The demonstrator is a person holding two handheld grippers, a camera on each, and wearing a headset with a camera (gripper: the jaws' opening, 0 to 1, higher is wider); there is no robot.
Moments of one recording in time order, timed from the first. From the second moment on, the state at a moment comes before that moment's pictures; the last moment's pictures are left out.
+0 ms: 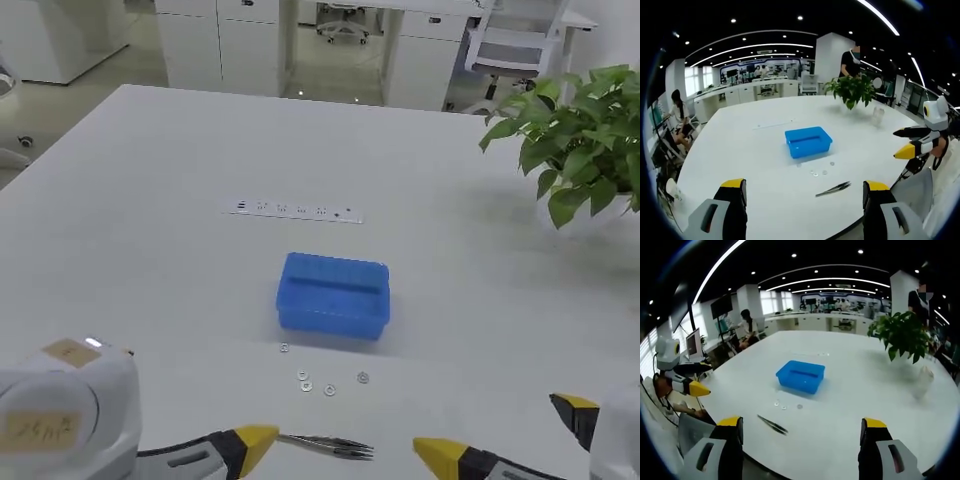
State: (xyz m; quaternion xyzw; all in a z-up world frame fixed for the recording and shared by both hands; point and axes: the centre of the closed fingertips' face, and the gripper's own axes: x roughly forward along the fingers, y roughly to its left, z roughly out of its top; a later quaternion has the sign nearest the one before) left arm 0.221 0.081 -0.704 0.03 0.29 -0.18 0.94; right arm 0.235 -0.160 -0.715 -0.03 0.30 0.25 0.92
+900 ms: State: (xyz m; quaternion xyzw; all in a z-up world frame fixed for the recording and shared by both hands) left arm 0.237 0.053 -0.742 0.04 0.33 -0.25 0.91; right arm 0.259 -0.141 -0.733 -0.04 0.31 0.27 0.91
